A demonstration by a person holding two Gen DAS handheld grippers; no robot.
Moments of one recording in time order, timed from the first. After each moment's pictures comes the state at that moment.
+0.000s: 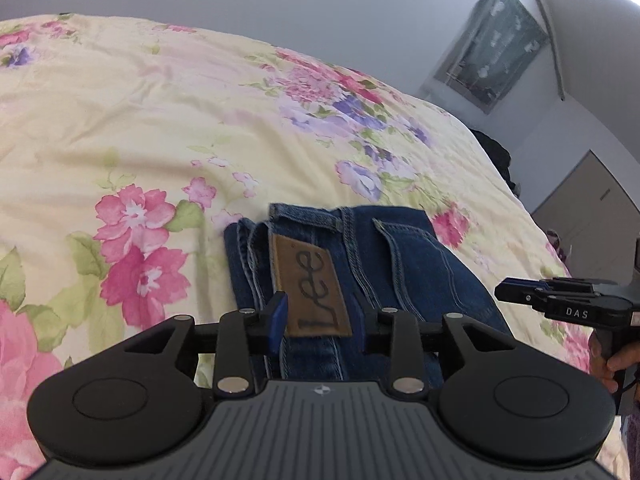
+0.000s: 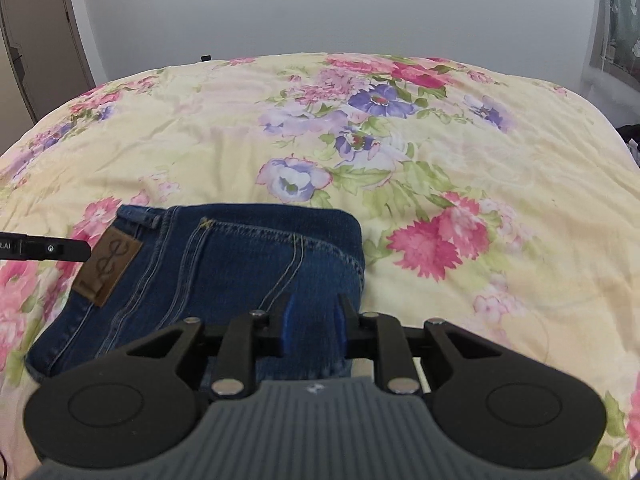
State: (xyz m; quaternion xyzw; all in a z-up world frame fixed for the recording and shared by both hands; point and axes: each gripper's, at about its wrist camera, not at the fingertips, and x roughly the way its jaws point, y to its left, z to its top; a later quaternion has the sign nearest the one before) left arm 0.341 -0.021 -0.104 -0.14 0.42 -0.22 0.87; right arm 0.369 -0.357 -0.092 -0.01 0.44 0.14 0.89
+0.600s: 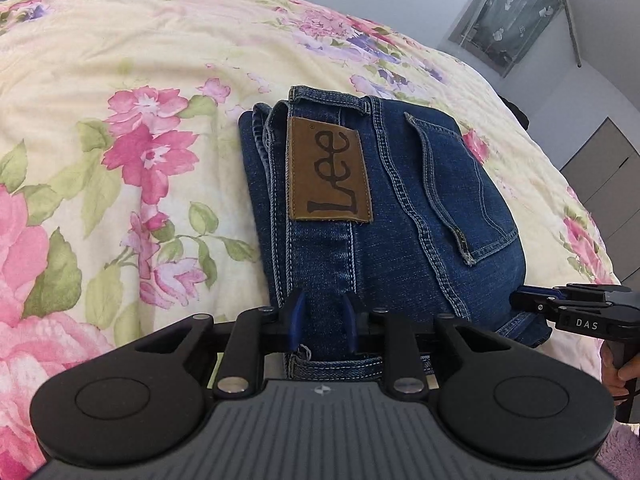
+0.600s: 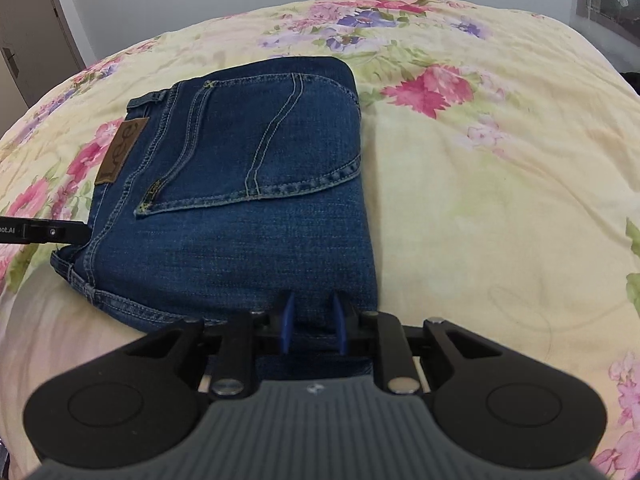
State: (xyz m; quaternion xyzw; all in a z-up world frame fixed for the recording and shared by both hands) left arm 0.303 -0.031 -0.157 -0.12 0.47 -0.19 0.86; right arm 0.288 -0.372 -0.160 0.01 0.48 0.12 0.87
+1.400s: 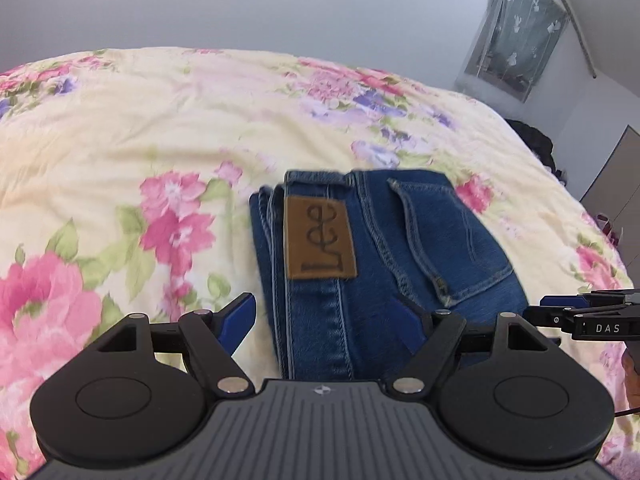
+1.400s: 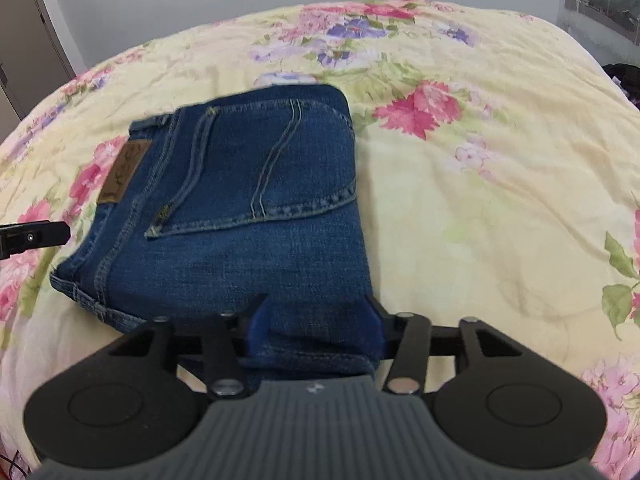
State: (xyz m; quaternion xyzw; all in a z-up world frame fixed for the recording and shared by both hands) left arm 0.288 -0.047 -0.096 -0.08 0.41 -0.14 0.90; right arm 0.292 -0.371 -0.118 0.03 0.47 0.11 0.88
